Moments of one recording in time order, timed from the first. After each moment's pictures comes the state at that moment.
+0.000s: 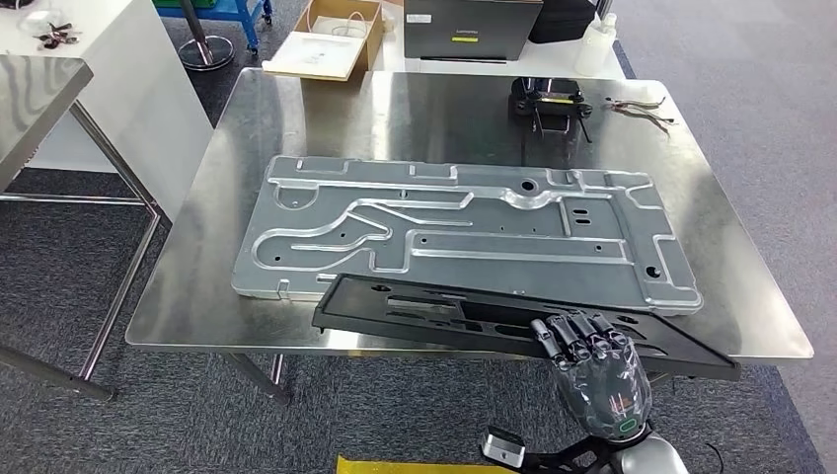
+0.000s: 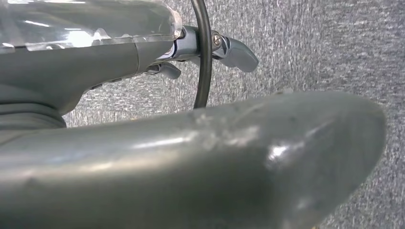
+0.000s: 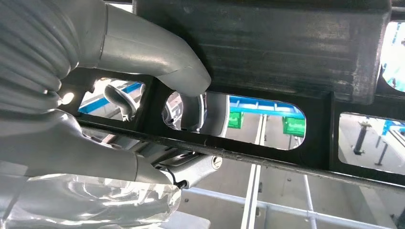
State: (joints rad) left arm -0.08 -0.09 1.30 -0.23 -1.27 -0.04 -0.36; right arm 0.17 0.15 -0.06 -1.91 1.57 -0.70 -0.52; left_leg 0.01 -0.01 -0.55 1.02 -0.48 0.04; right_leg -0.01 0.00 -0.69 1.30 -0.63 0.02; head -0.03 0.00
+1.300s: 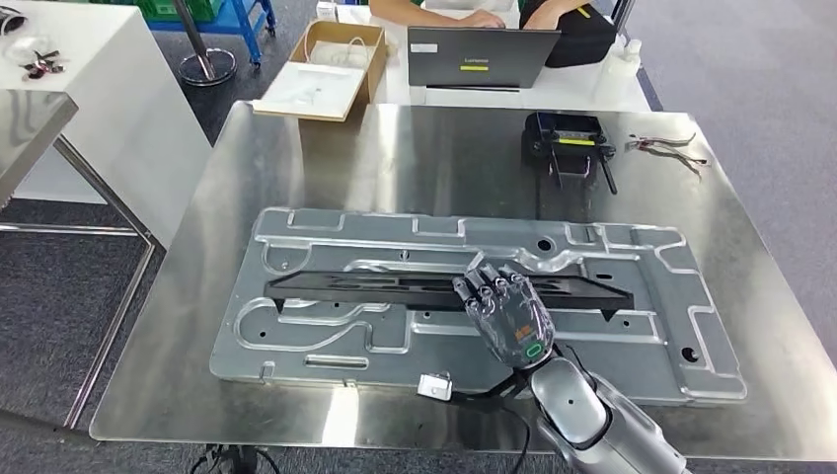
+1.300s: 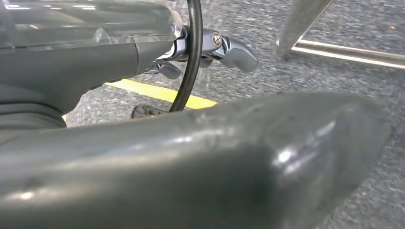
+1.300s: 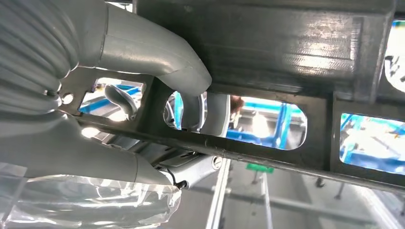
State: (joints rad) left arm -0.36 -0.24 1.33 -0.22 -1.12 0.18 -0.19; right arm -0.35 -0.25 0.72 -1.53 1.57 -0.60 0.23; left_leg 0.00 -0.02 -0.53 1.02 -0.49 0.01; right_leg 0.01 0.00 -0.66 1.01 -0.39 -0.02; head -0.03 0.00
